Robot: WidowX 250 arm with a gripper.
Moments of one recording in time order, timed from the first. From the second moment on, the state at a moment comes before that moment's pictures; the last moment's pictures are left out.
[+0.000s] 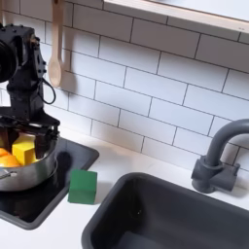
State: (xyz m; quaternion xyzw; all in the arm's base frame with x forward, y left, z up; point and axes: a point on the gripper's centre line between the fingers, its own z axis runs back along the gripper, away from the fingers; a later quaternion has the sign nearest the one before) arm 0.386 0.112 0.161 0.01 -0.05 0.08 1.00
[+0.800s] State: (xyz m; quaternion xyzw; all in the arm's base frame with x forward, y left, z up) arm 0.383 0.113 0.221 0.00 -0.09 0.12 0.99
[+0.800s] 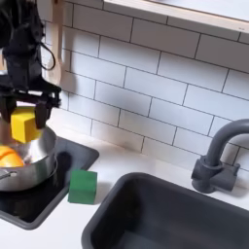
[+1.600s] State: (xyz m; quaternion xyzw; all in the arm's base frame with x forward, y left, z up) arm 0.370 0.157 0.256 0.09 -0.13 0.23 0.96
